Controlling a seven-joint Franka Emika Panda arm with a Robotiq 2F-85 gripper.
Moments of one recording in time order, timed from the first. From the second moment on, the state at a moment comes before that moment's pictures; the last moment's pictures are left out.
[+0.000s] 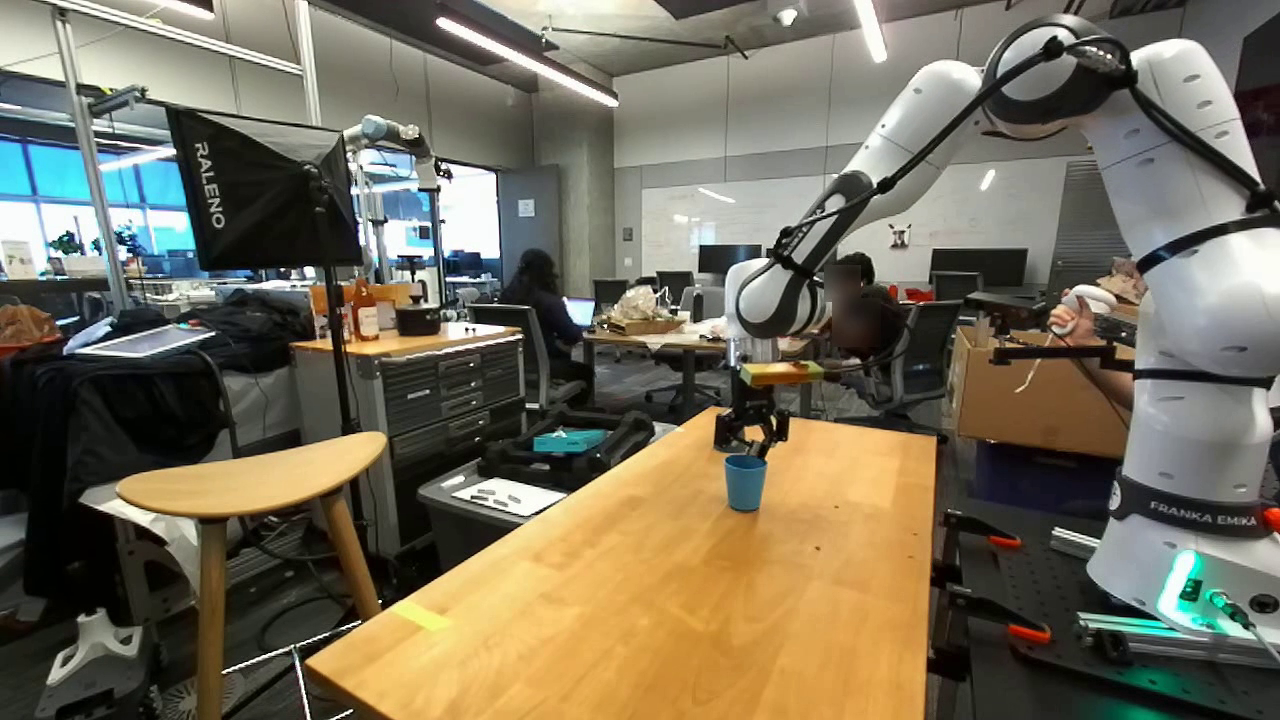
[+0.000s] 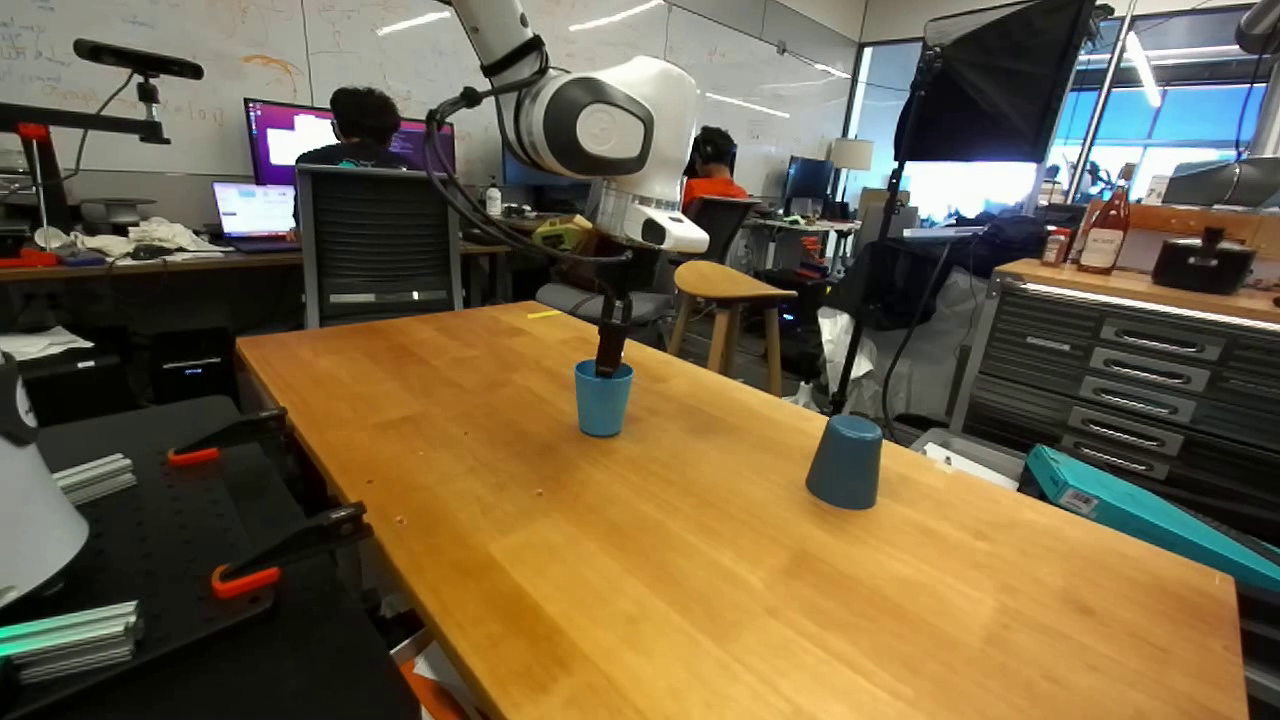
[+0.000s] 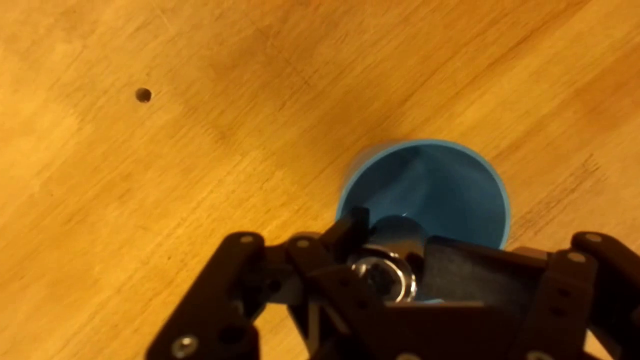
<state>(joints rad) -0.03 0.37 -0.08 -2.17 0.14 2.44 0.50</state>
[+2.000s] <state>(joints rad) 0.00 0.12 -0.09 -2.10 -0.20 2.16 0.35</state>
